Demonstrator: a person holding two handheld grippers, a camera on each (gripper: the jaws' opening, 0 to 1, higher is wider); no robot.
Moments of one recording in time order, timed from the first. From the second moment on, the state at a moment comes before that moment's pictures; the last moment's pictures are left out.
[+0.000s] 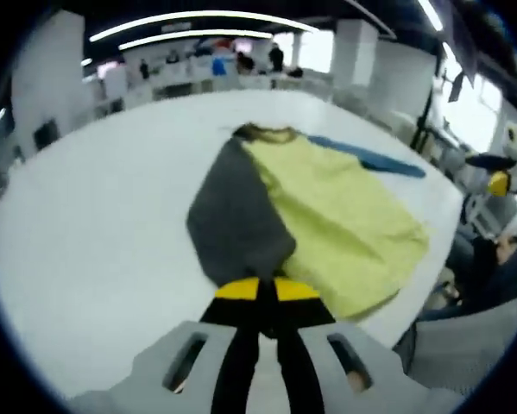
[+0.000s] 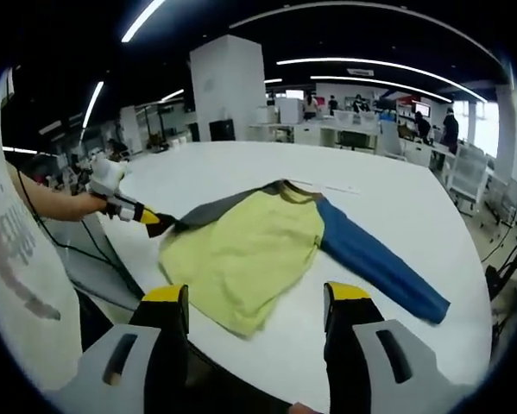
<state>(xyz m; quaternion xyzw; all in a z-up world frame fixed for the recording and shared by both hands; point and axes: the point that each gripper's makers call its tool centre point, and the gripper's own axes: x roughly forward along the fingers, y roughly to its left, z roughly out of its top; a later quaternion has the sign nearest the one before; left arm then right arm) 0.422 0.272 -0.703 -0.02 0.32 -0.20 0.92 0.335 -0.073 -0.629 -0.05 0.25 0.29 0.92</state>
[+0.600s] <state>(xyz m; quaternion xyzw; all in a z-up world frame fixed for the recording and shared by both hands) 0.476 0.349 -0.644 -0.10 0.27 -0.11 0.95 0.319 -0.083 -0.637 -0.04 0.26 0.27 0.93</state>
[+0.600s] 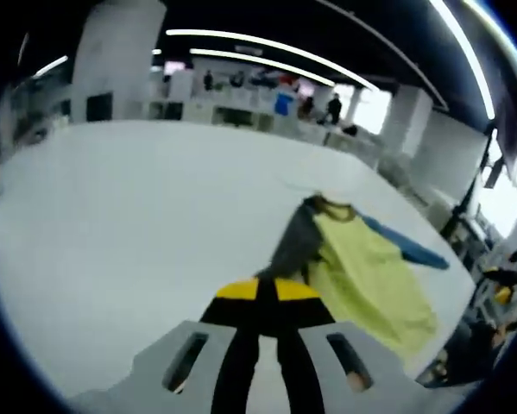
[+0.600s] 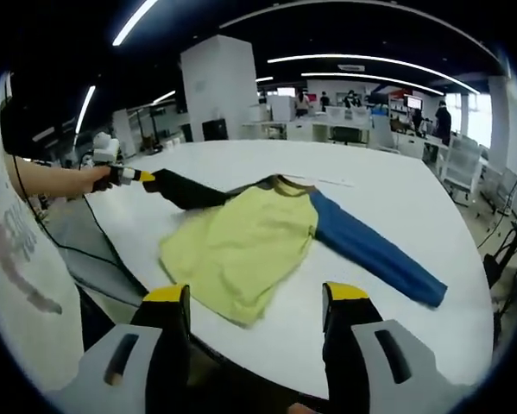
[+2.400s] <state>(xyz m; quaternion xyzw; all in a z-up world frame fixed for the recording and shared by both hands) 0.543 0.506 -0.673 -0.23 0.28 0.04 0.93 0.318 -0.056 -0.642 -0.07 0.31 0.29 0.90</state>
